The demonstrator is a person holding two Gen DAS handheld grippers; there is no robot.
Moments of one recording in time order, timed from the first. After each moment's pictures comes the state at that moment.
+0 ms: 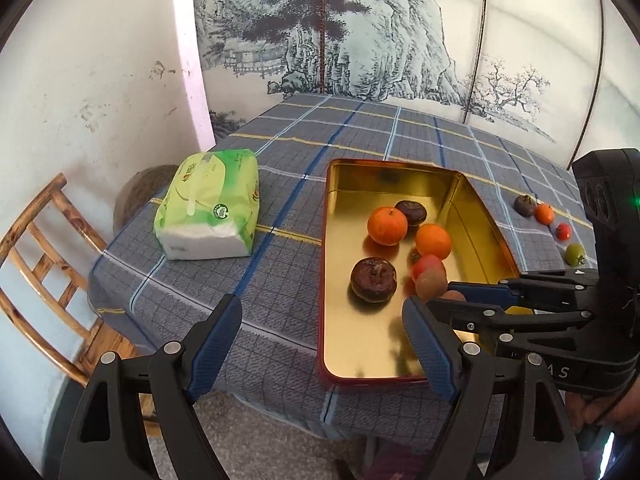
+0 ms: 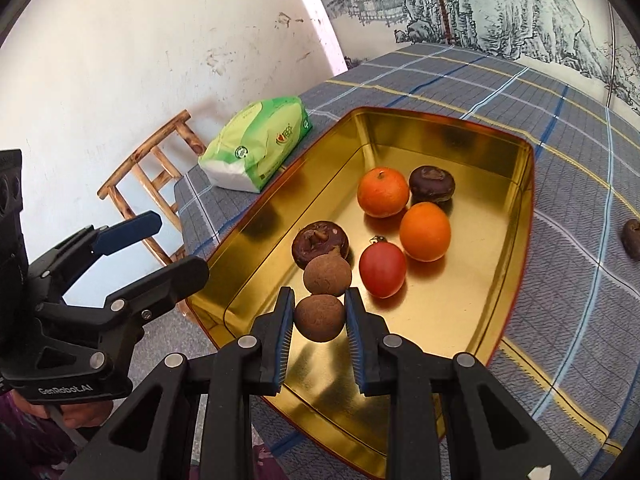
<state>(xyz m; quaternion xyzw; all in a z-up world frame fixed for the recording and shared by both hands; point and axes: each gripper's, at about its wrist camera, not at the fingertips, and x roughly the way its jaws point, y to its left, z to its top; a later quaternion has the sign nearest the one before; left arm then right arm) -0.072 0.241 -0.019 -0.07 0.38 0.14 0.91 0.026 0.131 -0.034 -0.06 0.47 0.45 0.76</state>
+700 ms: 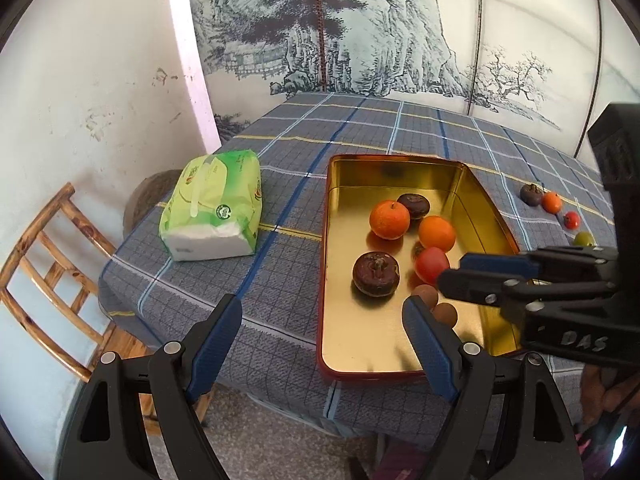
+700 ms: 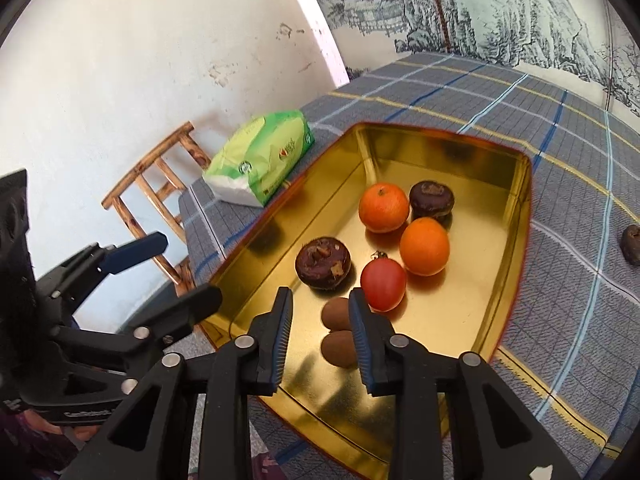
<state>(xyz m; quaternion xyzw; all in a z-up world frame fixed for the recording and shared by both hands) -0.071 0.231 -0.019 -0.04 0.38 0.15 0.91 0.030 0.121 -0.019 -0.03 0.44 0.46 0.77</state>
